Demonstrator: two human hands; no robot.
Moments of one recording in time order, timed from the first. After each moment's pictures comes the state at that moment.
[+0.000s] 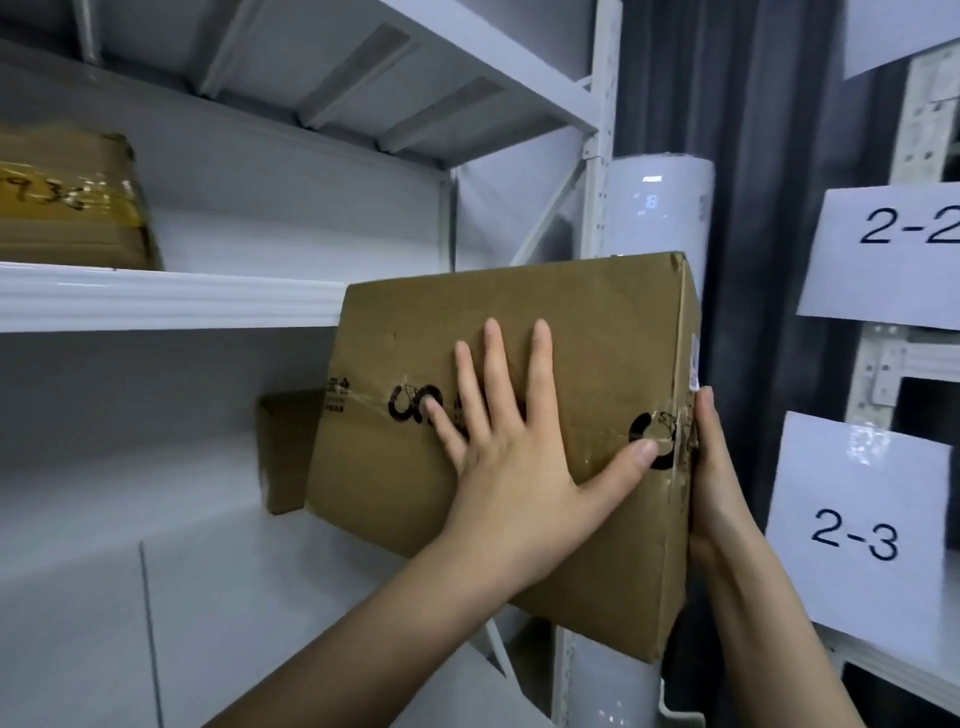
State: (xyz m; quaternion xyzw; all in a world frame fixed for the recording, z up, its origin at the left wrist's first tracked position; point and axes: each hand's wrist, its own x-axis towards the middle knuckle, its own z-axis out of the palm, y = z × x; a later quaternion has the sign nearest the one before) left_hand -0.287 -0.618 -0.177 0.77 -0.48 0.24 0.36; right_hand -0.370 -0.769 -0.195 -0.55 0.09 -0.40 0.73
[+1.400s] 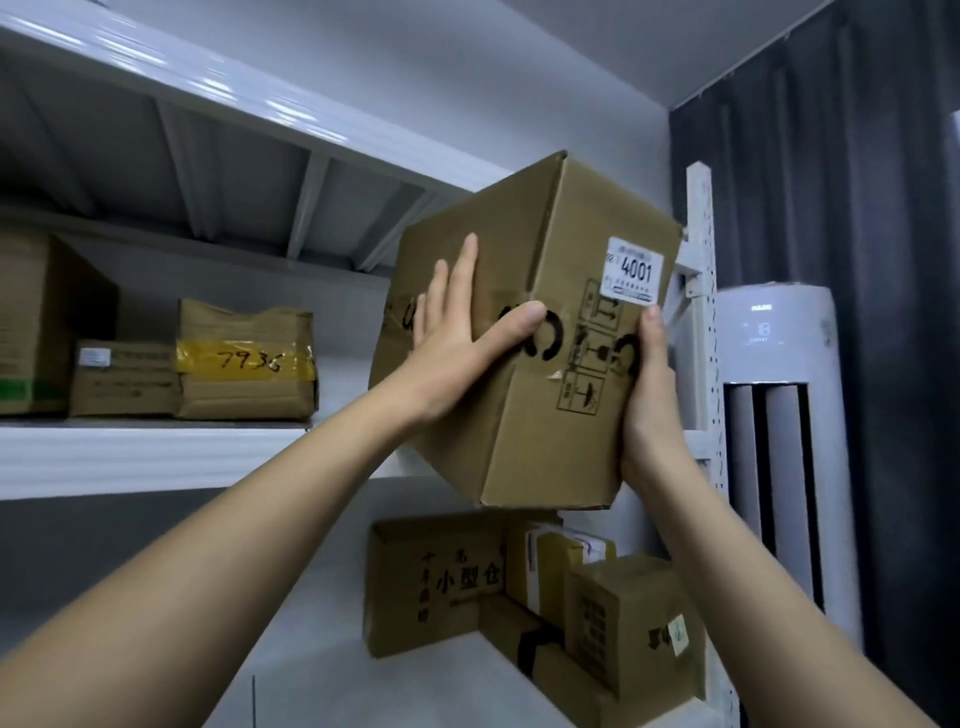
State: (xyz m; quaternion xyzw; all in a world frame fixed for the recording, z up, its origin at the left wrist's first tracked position) left_hand -0.155 -0.525 0.005 0.66 -0.51 0.23 0.50; right_hand -0.230 -0.682 -0.026 -0.58 -0.12 -0.51 0.62
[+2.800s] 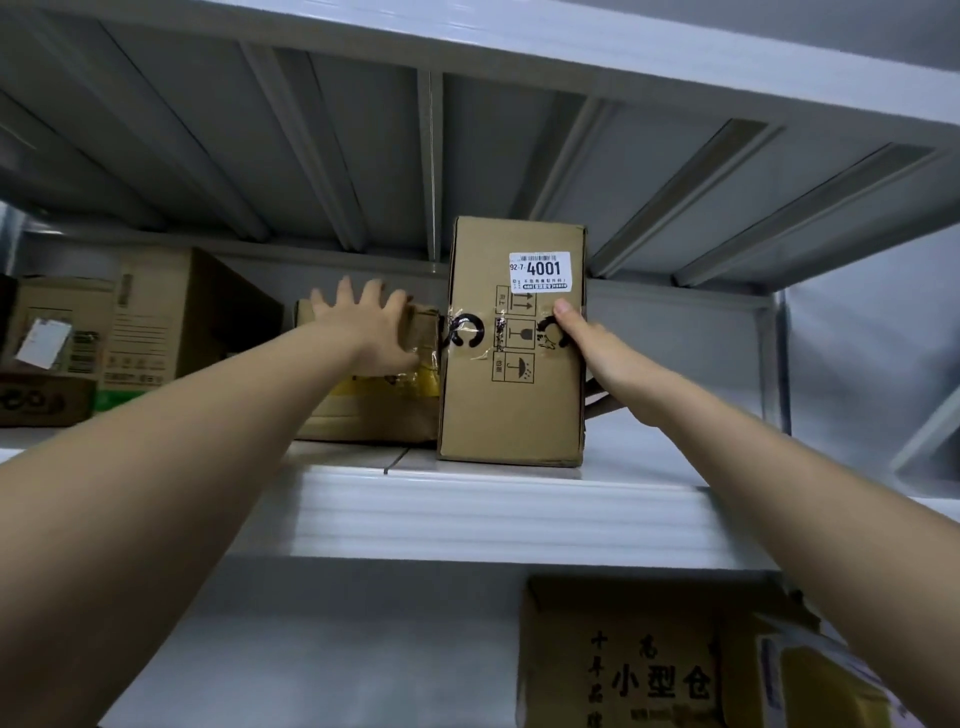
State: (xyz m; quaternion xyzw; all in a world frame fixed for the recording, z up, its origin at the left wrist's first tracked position) left_hand 0.100 -0.442 0.064 0.92 -0.06 0.38 -0.02; right_hand 0.052 -0.688 0.043 -0.83 -0.13 -0.25 0.48
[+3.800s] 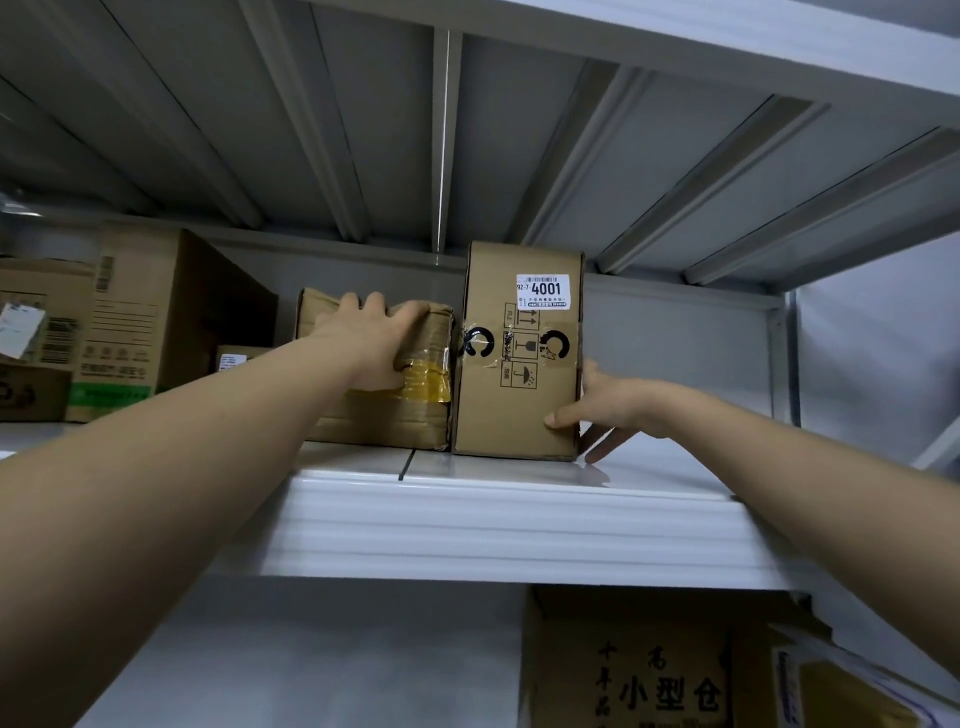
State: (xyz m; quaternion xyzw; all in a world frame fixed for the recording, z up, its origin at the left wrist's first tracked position) left_hand 0.126 -0.432 0.051 0.91 -0.10 0.40 -0.05; right_hand 0.101 -0.694 0.032 -0.93 -0.05 -0.12 0.35
